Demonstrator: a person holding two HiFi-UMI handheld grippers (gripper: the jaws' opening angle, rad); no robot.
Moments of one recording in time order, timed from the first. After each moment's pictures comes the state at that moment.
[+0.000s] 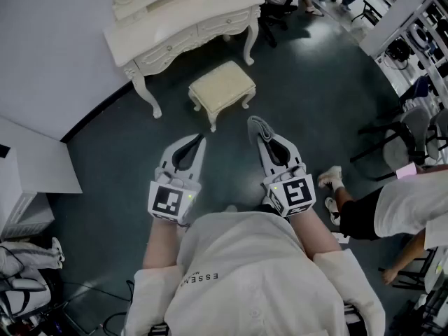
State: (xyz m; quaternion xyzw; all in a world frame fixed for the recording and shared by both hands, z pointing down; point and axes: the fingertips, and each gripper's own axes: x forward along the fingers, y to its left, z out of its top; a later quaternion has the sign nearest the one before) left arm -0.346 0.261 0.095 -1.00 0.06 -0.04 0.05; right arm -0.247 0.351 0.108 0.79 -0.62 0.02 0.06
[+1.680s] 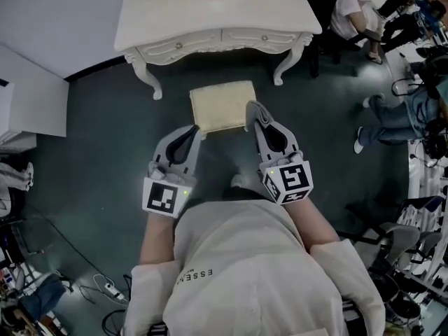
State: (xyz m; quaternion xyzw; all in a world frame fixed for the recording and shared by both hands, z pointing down) left arm -0.077 0.110 0.130 -0.96 0.29 -0.07 0.01; right arm 0.061 0.133 0.160 0.64 -0.76 0.09 0.08
